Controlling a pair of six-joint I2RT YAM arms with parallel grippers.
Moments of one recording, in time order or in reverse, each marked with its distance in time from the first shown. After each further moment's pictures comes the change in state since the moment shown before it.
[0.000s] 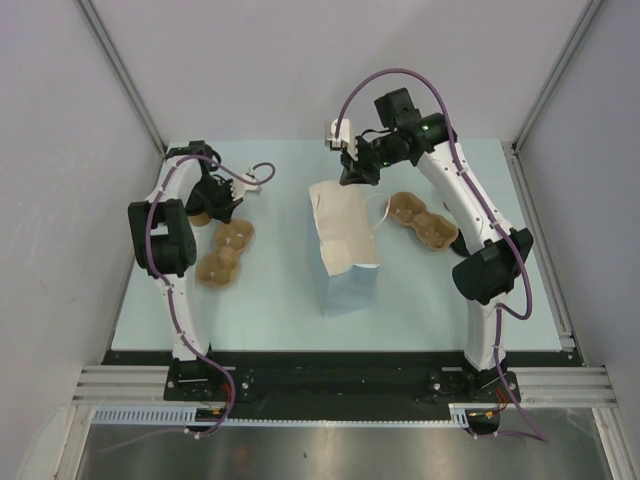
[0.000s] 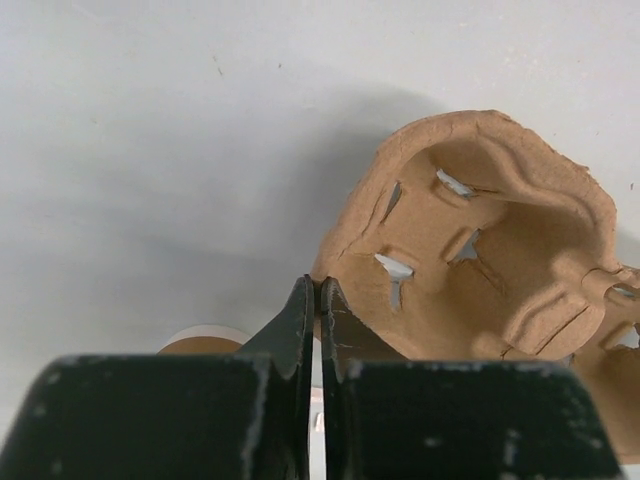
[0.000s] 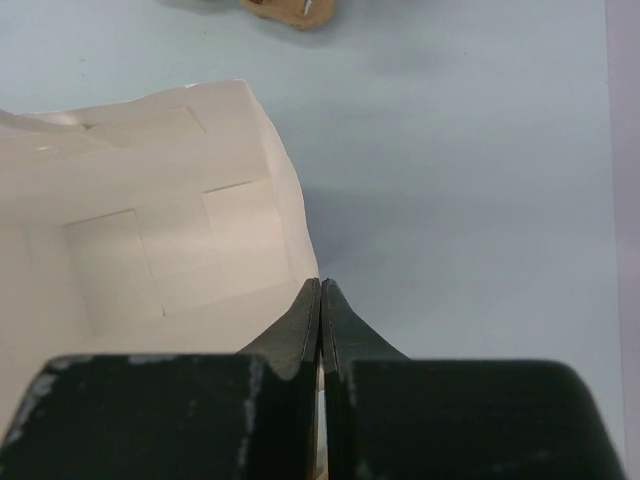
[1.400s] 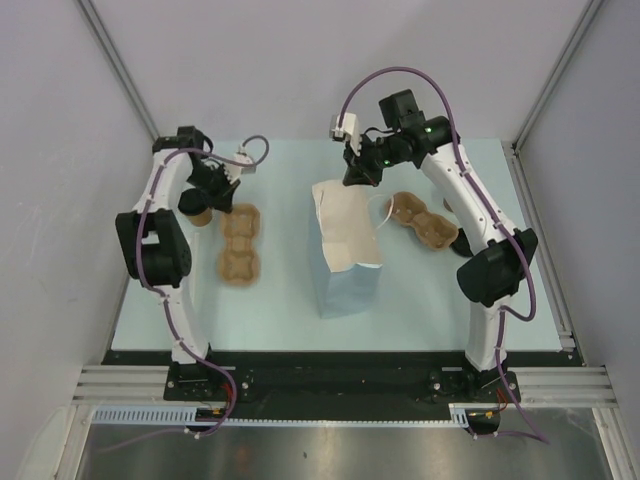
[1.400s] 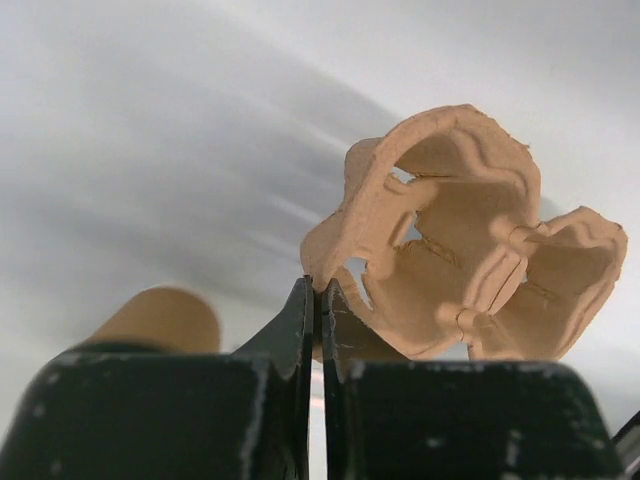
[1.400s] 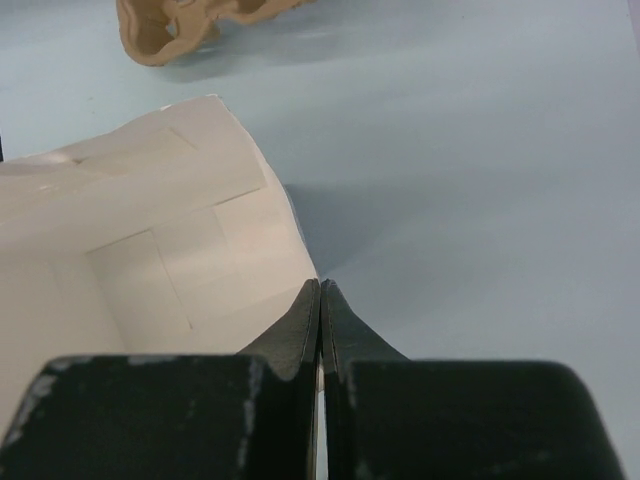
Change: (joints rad) left arm -0.002 -0.122 -0.008 -0.044 0.089 -0.244; right arm -0.019 -0.028 -0.072 0.079 0.017 0.183
